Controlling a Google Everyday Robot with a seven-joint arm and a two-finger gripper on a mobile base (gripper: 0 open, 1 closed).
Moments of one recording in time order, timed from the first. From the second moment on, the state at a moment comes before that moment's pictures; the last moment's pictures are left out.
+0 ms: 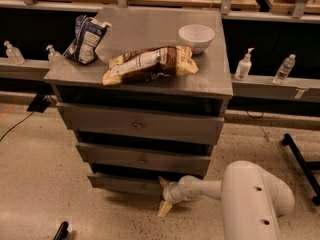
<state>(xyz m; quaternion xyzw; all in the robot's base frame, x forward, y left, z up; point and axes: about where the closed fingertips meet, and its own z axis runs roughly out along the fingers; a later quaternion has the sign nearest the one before) 0.605 -0.009 0.167 -0.67 0.66 0.11 0.31</state>
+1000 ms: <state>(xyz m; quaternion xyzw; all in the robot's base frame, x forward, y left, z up) 0.607 0.007 0.209 -0.70 0.63 0.07 0.33</state>
